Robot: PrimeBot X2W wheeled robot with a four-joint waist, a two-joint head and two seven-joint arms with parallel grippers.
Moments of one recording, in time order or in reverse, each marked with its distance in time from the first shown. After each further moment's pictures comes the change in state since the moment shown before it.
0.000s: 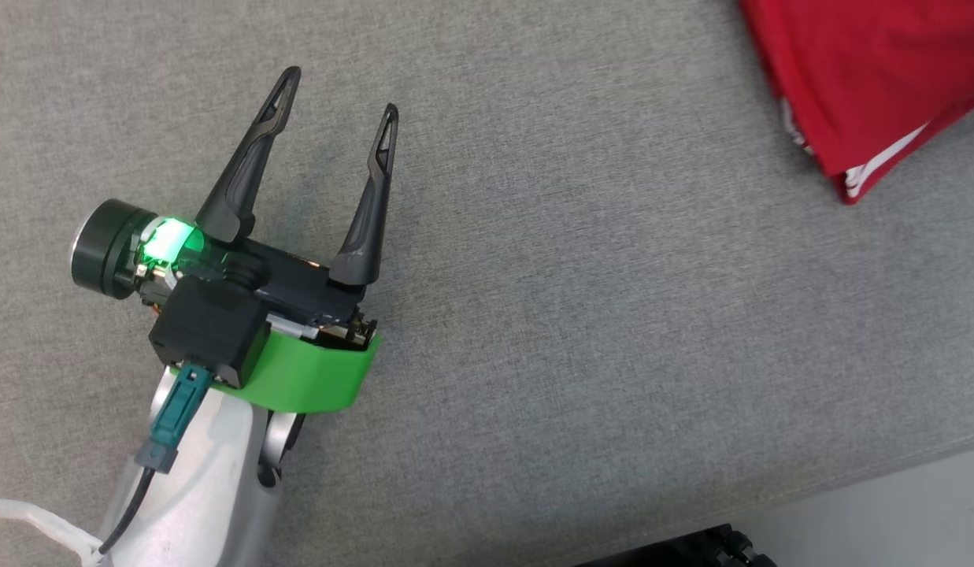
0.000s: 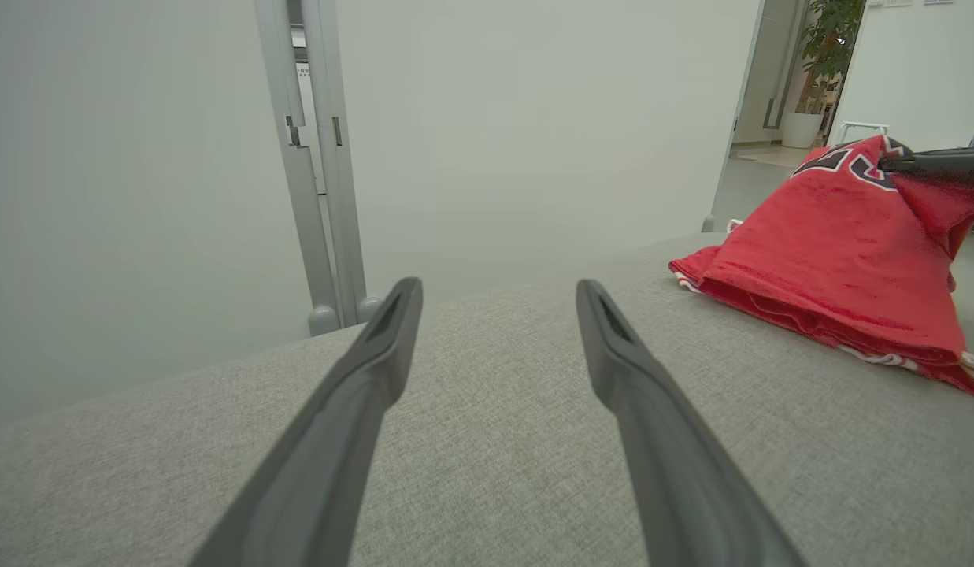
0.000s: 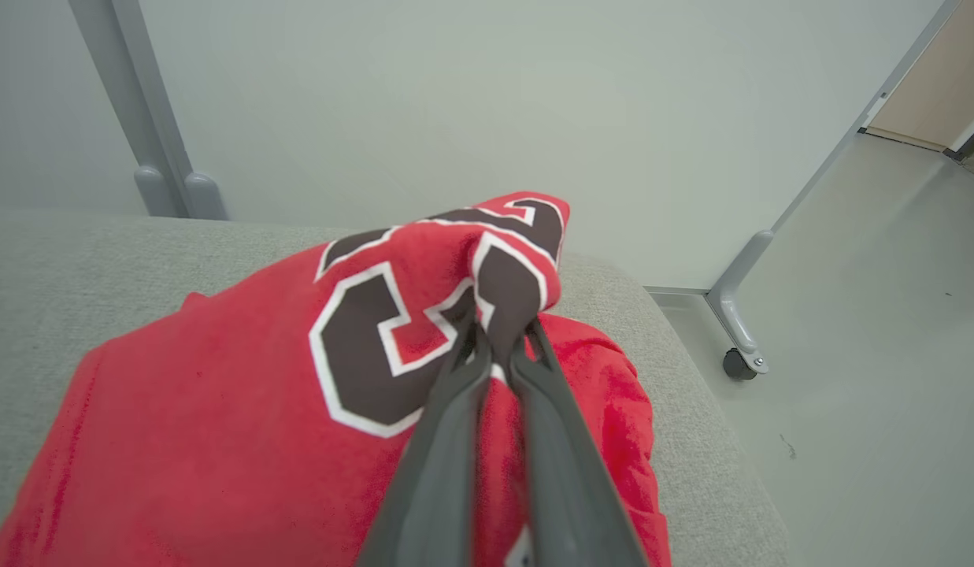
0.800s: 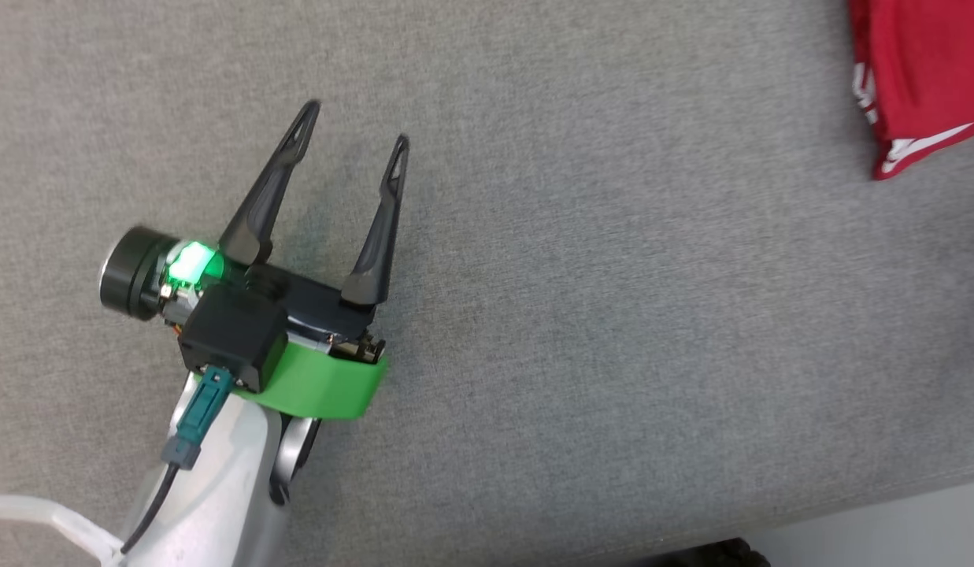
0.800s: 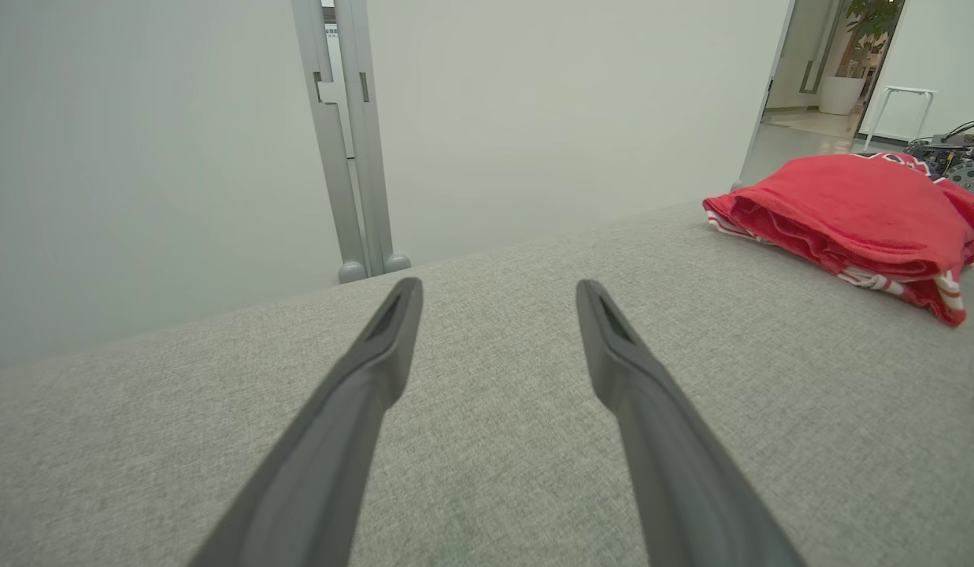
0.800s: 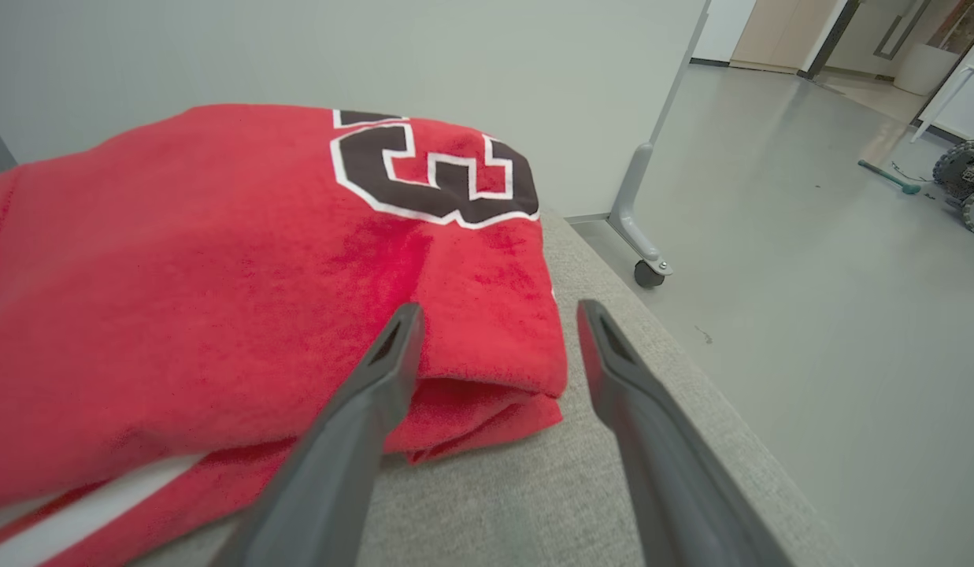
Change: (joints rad) left arm 0.017 0.004 -0.035 0.050 -0.018 0.016 0.001; right arm 0.191 0.135 -0.333 0.143 -0.136 0.000 -0.166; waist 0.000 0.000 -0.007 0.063
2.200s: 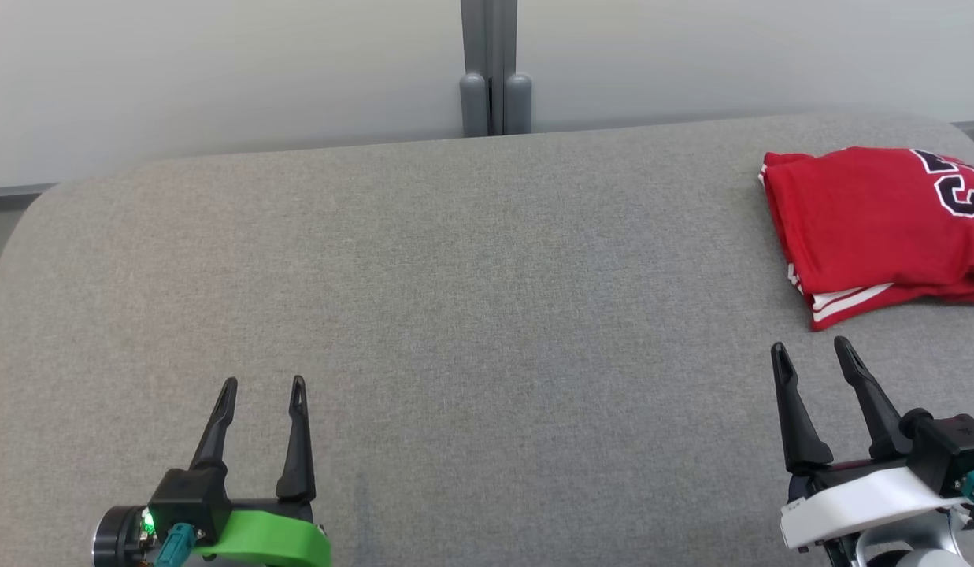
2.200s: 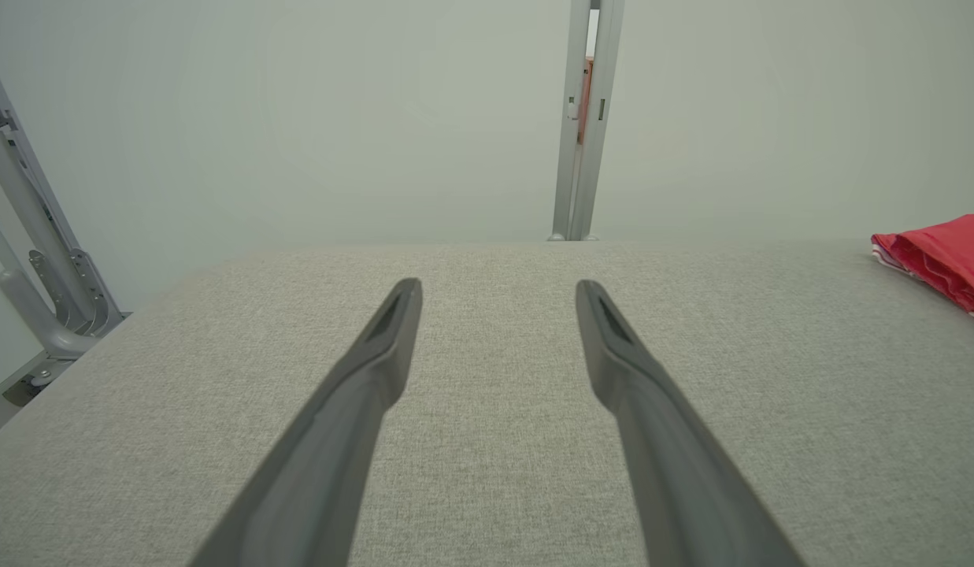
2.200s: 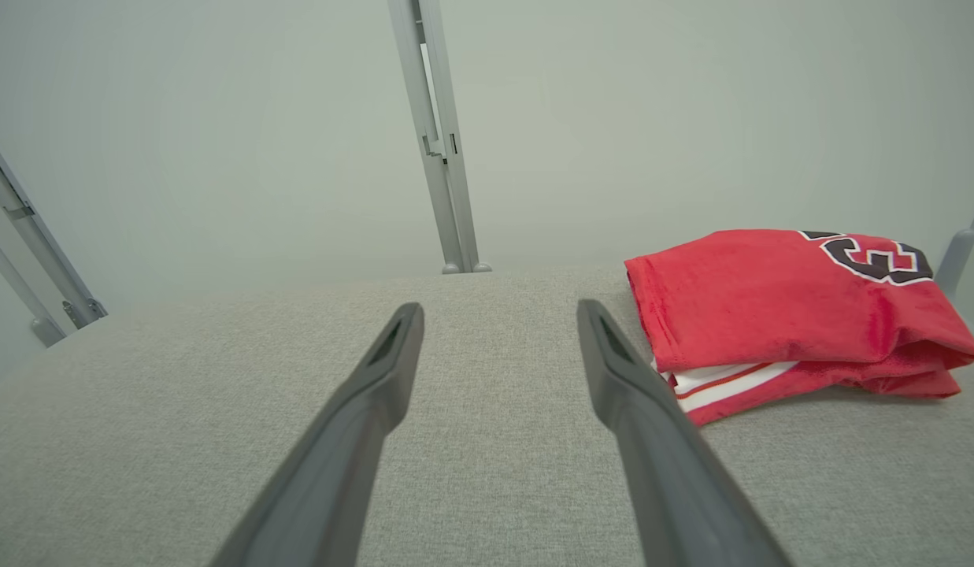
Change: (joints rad) left arm 0.436 -0.008 0.133 0.177 -0.150 0.142 -0.021; right arm 0.677 0.388 0.241 -0.654 -0.143 0.000 0.135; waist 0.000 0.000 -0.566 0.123
